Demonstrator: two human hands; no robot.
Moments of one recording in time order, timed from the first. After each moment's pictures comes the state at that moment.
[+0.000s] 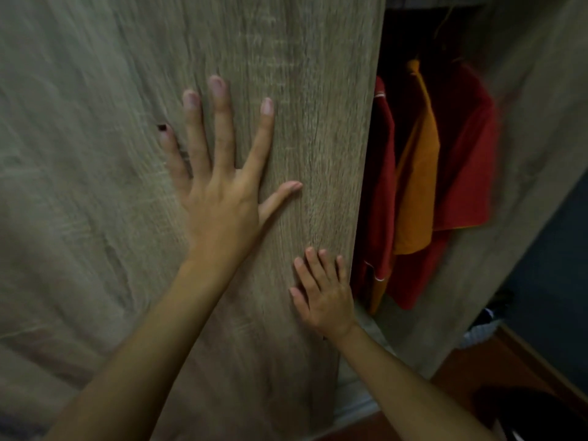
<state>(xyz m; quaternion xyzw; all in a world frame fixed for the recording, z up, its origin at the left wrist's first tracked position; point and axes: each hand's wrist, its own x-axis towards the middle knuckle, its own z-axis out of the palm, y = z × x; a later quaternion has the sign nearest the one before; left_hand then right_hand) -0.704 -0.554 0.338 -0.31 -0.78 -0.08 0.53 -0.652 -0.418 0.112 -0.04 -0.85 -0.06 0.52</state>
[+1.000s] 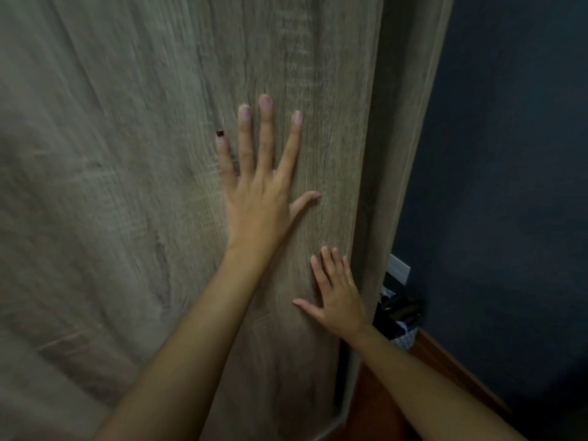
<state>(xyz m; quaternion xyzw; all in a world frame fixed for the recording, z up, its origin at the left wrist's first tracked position) -0.592 -0.244 0.337 -0.38 -0.79 -0.11 0.47 -0.510 -0.120 0.103 -0.14 -0.91 -0.01 0.38</state>
